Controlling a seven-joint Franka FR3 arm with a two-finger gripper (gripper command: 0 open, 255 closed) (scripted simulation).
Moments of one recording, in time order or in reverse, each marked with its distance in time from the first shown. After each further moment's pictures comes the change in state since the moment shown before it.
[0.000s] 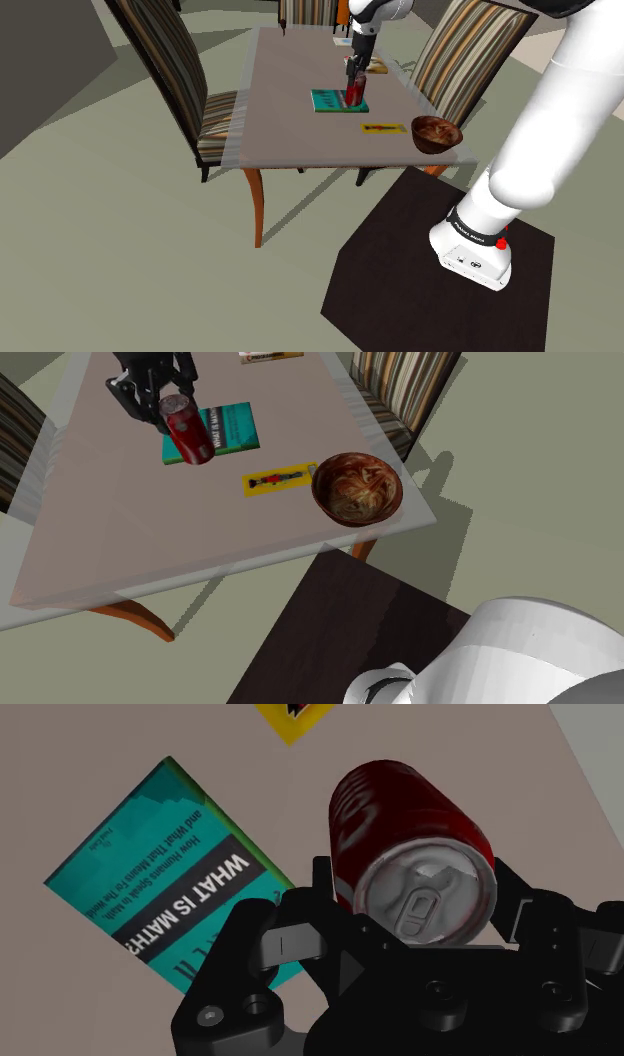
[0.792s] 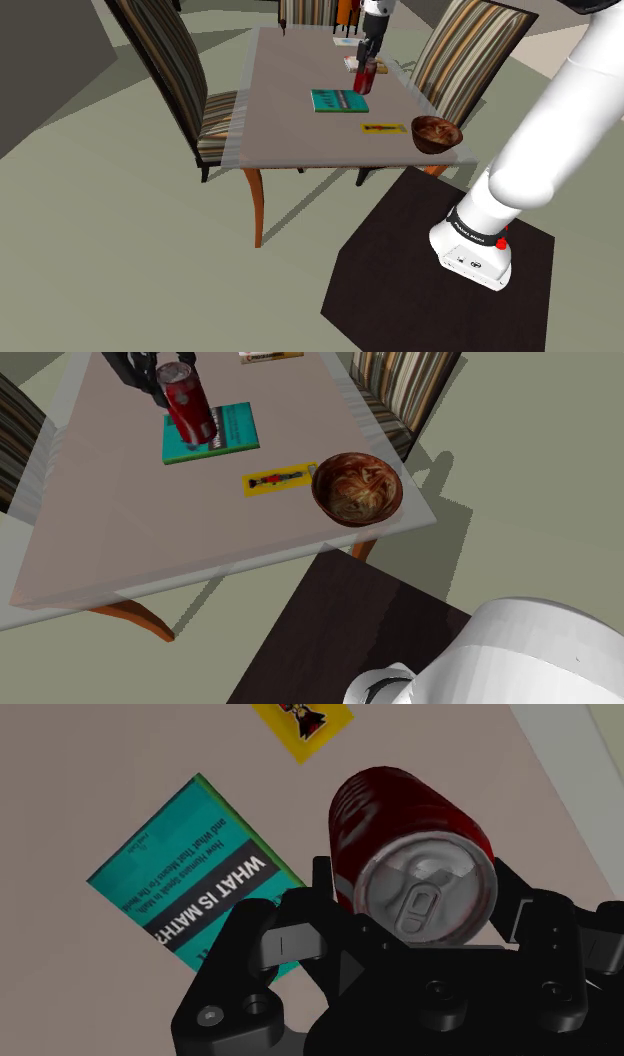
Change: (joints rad) arm -0.008 -0.100 -0.015 0.020 -0.038 -0.114 -0.005
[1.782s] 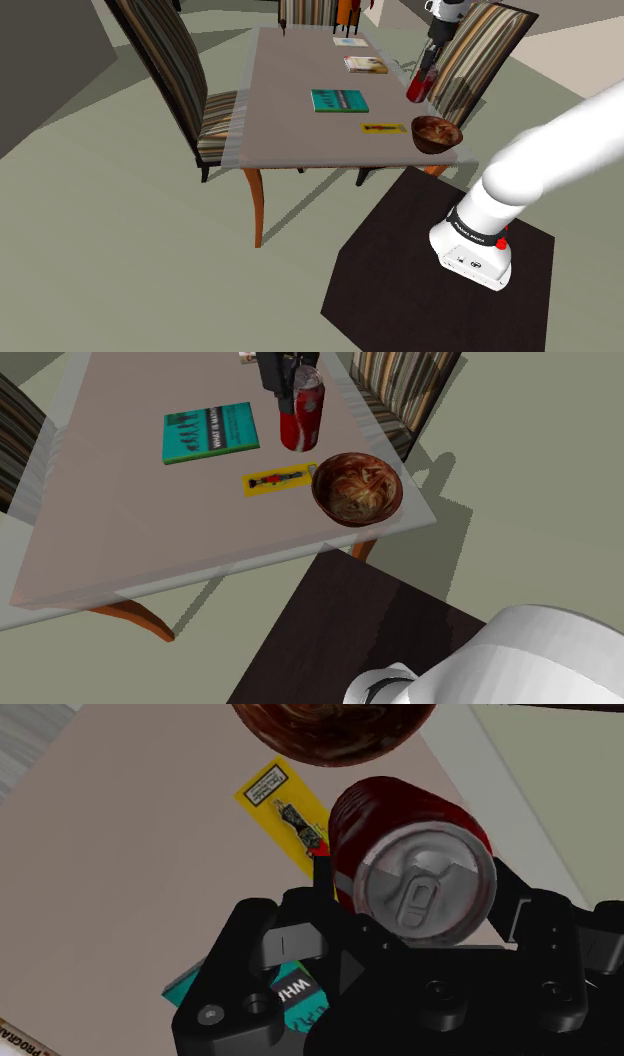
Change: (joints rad) arm -0.142 -0.426 -0.108 -0.374 -0.193 -0.019 -0.149
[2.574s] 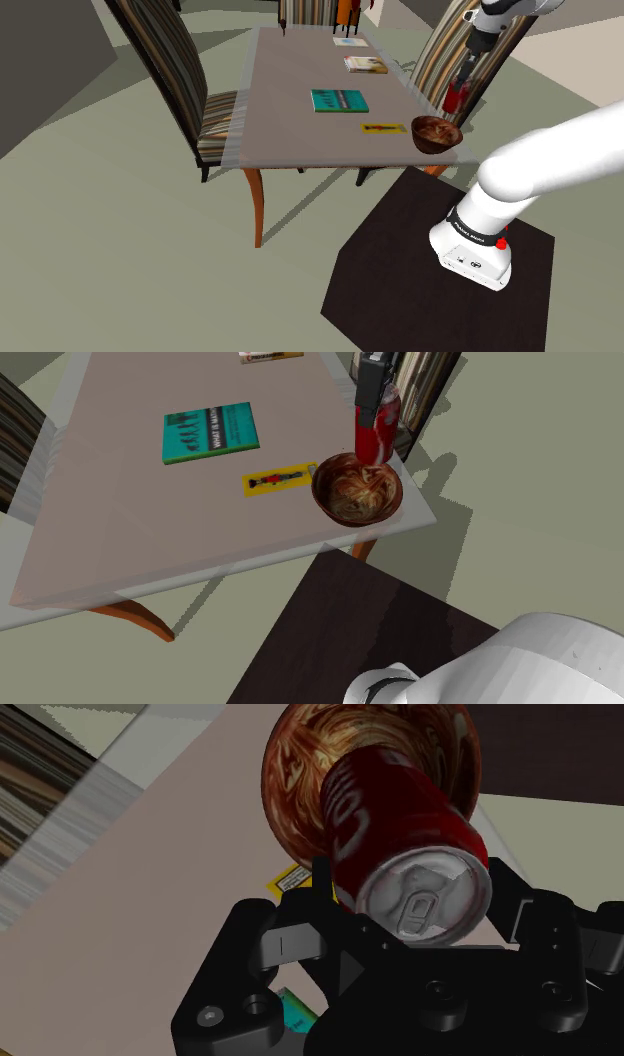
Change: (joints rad) arm -0.121 -0.166 -0.104 -0.125 -0.122 -0.018 -0.143
